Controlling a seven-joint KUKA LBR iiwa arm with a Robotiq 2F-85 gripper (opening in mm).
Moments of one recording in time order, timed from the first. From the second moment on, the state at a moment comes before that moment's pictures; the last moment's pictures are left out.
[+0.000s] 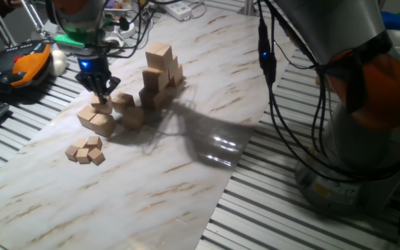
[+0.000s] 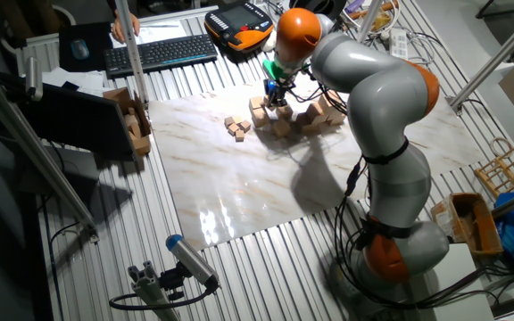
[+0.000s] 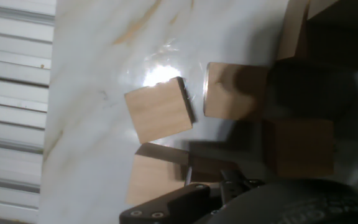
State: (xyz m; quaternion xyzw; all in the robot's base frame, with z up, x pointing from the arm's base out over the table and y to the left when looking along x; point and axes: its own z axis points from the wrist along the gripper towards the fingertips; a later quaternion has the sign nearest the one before) arm 0.676 0.096 0.107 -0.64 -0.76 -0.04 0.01
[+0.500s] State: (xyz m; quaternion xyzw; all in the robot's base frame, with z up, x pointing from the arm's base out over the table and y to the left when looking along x) arm 0.698 0.108 0.110 -0.66 -0.75 -0.05 0.01
